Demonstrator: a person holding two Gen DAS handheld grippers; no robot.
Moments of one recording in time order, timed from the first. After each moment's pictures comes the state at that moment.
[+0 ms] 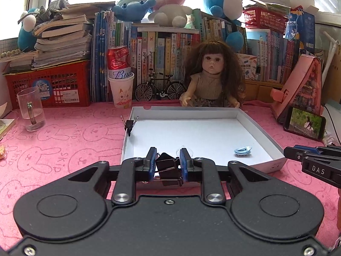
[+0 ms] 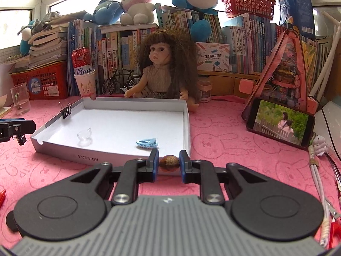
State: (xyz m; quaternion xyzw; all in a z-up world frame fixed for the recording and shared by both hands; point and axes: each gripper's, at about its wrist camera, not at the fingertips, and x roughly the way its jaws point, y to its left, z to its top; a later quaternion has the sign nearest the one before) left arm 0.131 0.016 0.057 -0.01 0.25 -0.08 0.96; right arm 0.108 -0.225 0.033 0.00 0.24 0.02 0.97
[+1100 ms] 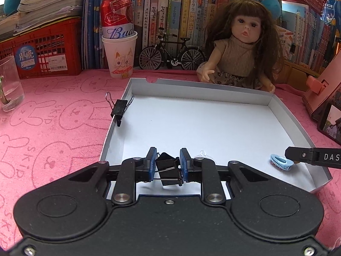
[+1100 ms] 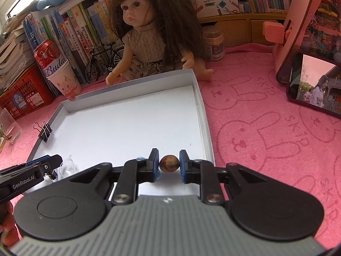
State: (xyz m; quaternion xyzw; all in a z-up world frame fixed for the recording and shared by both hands) left arm 0.248 0.001 0.008 -0.03 0.35 -0.05 0.94; right arm 0.231 -0.237 0.011 0.12 0.38 0.04 0.92
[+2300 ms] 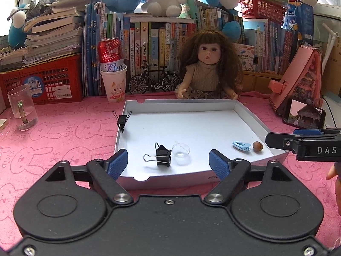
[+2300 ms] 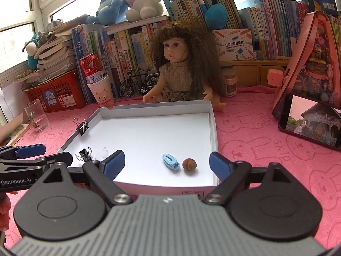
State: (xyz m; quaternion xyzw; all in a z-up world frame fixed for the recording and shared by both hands) left arm 0.139 0.012 0.054 0.01 0.27 -0.10 0.96; right arm 0.140 -0.224 0.050 0.05 0.27 0.09 0.96
